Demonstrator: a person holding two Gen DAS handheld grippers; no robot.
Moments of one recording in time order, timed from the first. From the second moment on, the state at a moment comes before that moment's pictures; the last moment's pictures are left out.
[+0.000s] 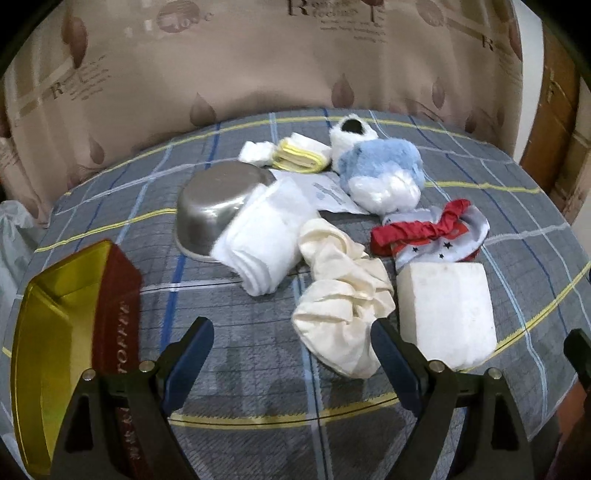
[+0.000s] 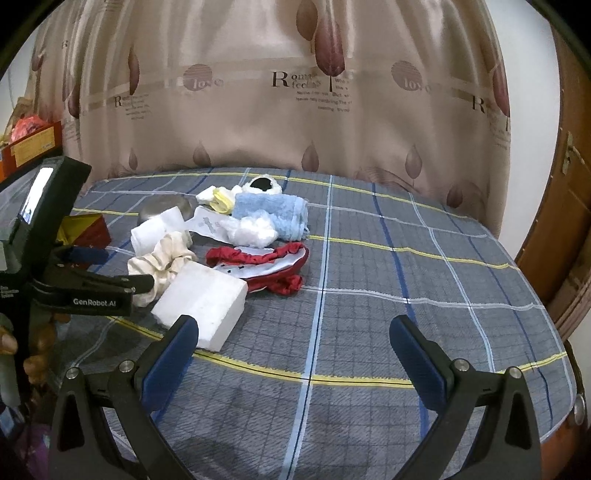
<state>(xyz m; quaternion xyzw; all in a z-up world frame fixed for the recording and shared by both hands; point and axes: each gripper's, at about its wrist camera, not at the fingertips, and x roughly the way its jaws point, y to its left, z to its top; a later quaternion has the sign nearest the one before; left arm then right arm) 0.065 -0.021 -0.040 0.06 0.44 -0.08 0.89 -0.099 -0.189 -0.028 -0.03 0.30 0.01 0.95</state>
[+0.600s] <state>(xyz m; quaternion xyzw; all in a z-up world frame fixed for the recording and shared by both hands) 0.049 -0.024 -0.032 0.04 0.43 -0.09 0.90 -0.095 -0.199 -0.033 -0.02 0.31 0.00 0.95</state>
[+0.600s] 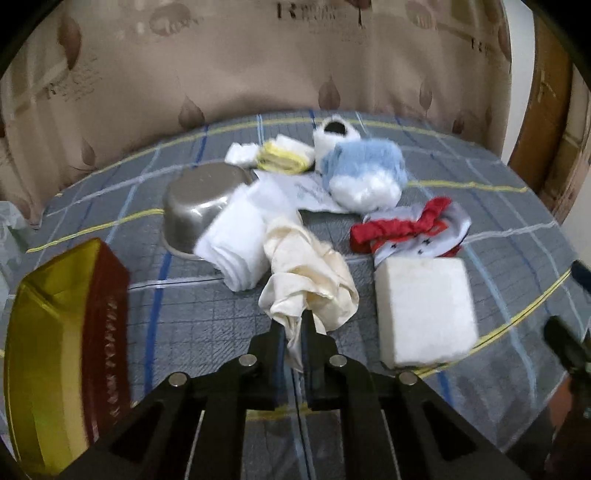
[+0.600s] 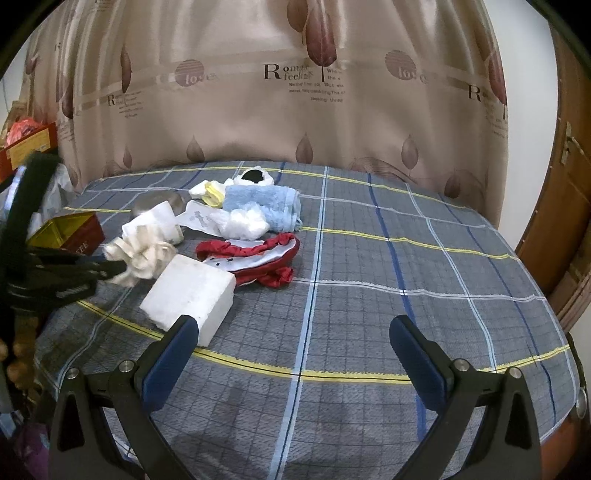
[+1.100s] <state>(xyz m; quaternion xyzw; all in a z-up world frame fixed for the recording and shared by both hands) 0.002 0.030 0.031 -0.01 0.38 -0.03 0.92 -0.087 -0.167 -0.023 0.00 0.33 0.07 0.94</state>
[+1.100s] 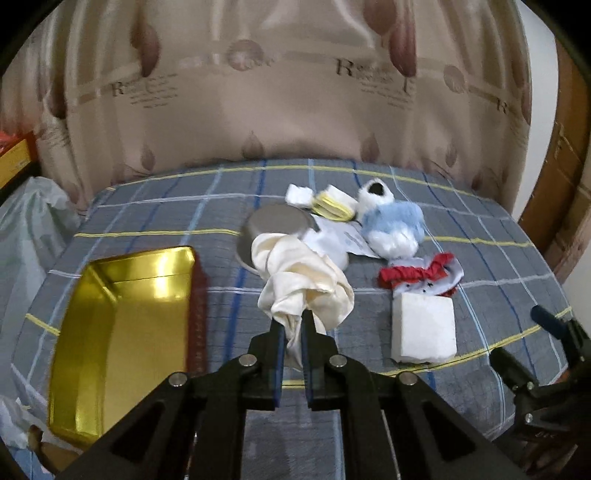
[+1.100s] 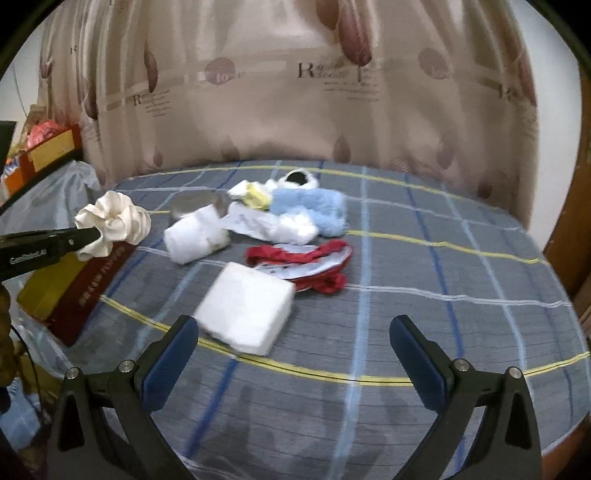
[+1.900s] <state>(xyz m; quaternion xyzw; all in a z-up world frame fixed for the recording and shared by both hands) 0.046 0.202 -0.008 -0.06 0.46 0.09 0.88 -0.024 -0.141 -0.065 0.04 0.45 0.04 0.89</state>
